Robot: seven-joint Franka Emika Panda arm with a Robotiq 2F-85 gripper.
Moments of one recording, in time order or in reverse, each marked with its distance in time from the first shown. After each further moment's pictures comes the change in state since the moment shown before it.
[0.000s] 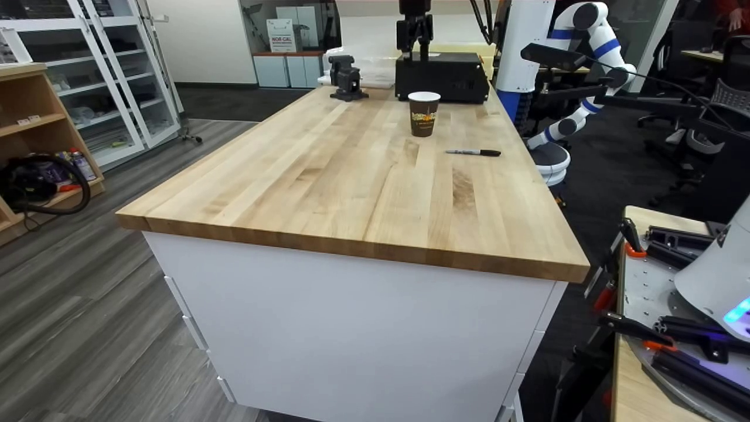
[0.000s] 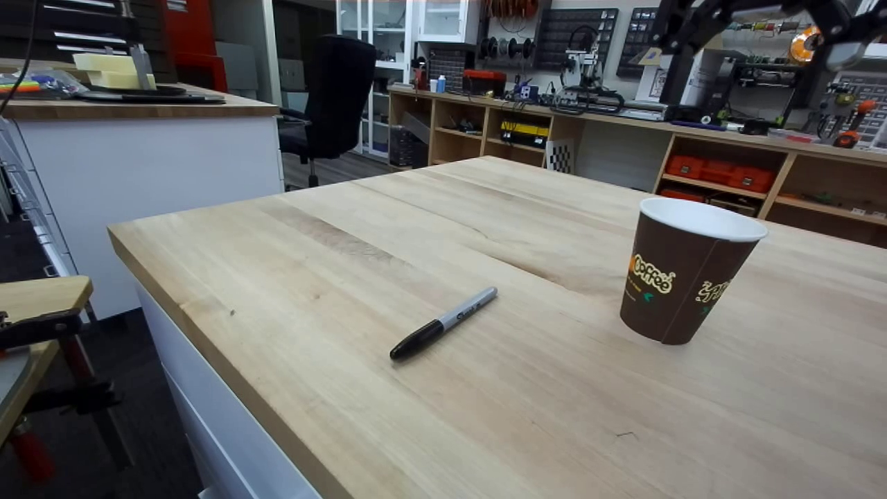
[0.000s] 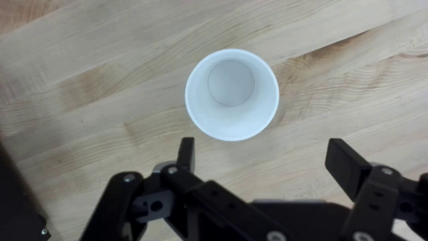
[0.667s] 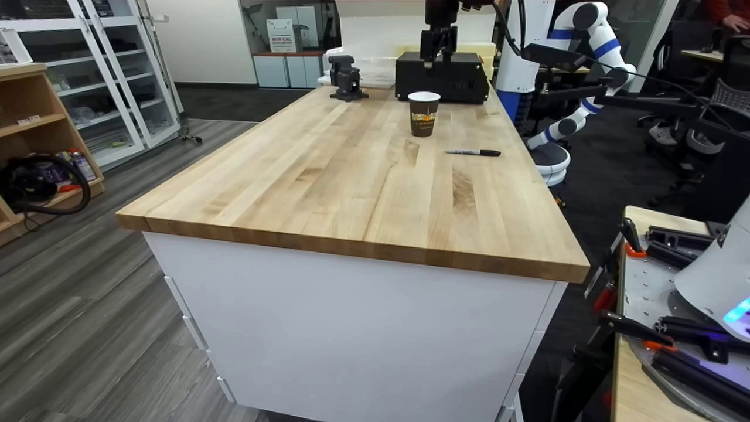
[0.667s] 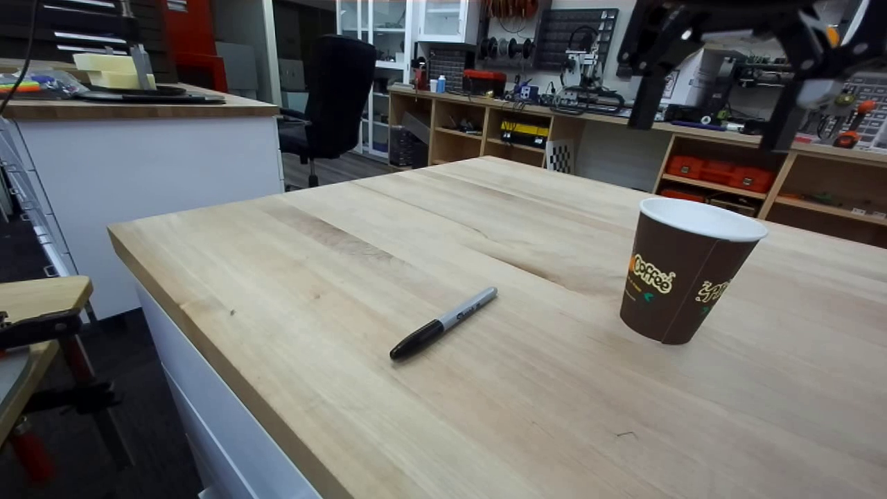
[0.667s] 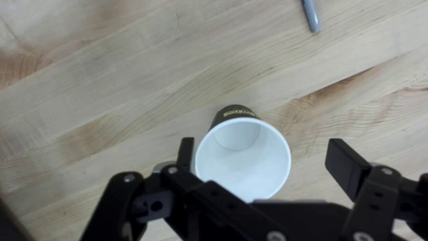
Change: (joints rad) arm -0.028 -0.230 -0.009 -0.423 0.028 0.203 0.001
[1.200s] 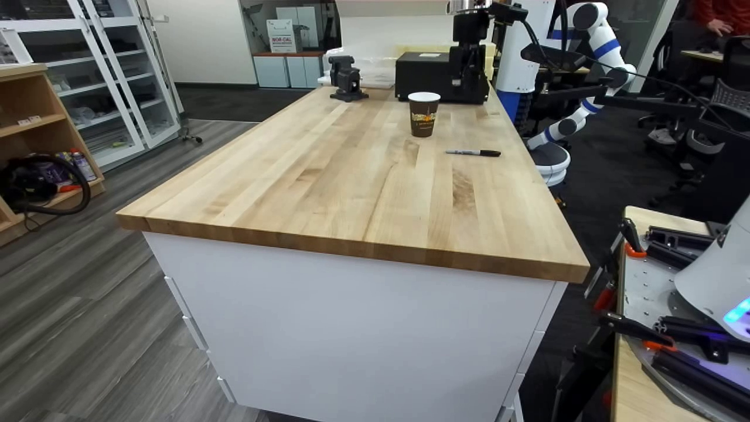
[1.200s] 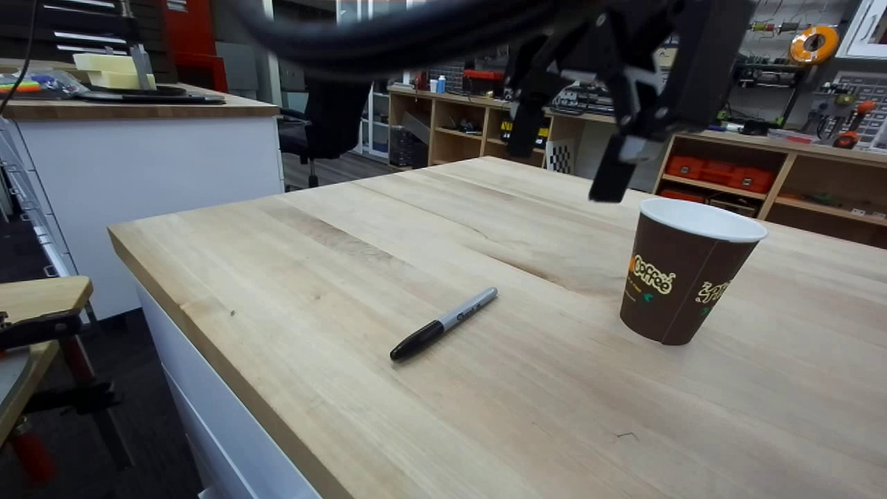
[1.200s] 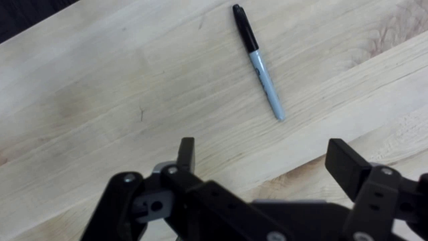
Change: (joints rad) arm -0.001 -0.218 0.002 -0.384 0.035 0.085 -0.001
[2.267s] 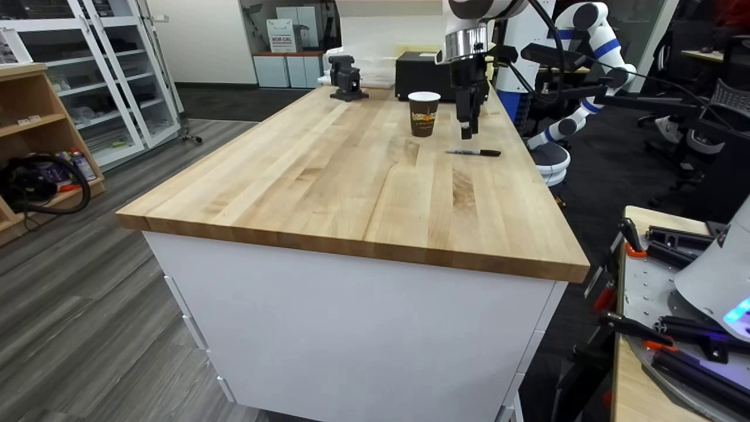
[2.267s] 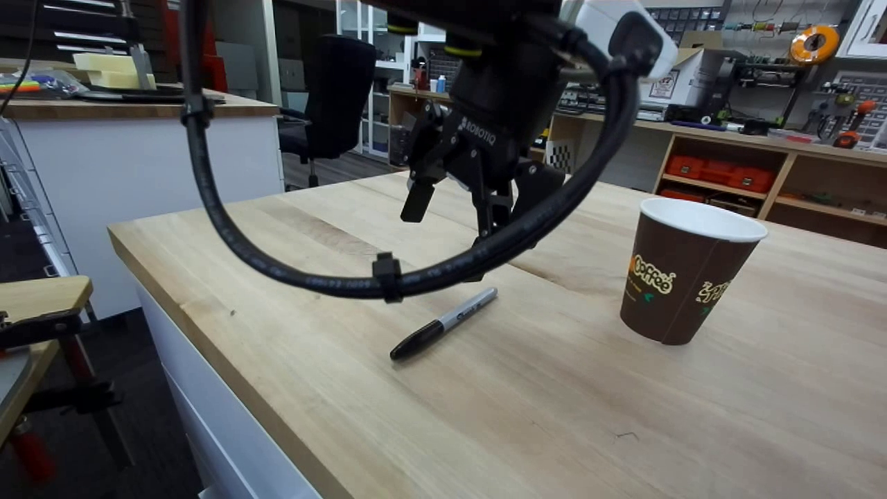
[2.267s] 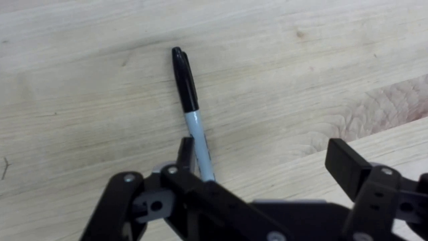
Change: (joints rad) arm 0.019 0.043 0.064 -0.137 0.039 0.005 -0.179
